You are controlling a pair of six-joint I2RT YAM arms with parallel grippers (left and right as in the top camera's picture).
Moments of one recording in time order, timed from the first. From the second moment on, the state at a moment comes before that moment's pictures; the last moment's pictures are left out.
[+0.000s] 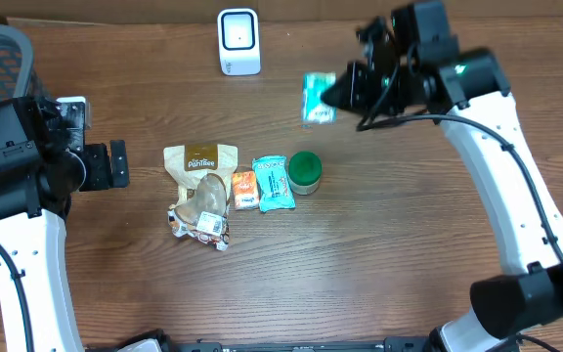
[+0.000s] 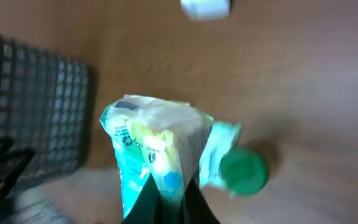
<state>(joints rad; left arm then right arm) 0.32 1.29 1.32 -1.02 0.11 0.20 0.31 1.78 1.95 -1.12 -0.46 0.39</state>
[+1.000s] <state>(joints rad) 0.32 1.29 1.32 -1.02 0.11 0.20 0.55 2.18 2.16 -0.60 0.46 -0.41</state>
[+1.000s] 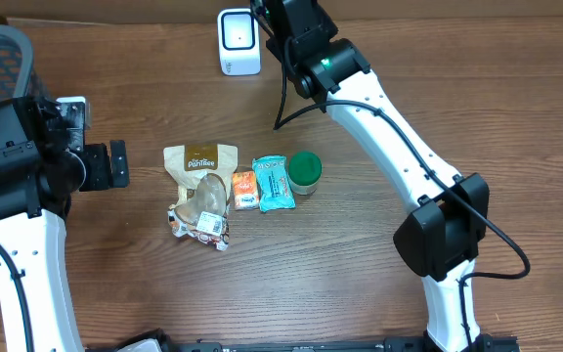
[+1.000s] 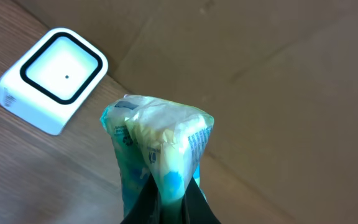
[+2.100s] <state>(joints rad) 0.32 1.29 1.32 -1.02 0.11 0.20 0.56 2.47 2.16 0.01 0.33 -0.99</state>
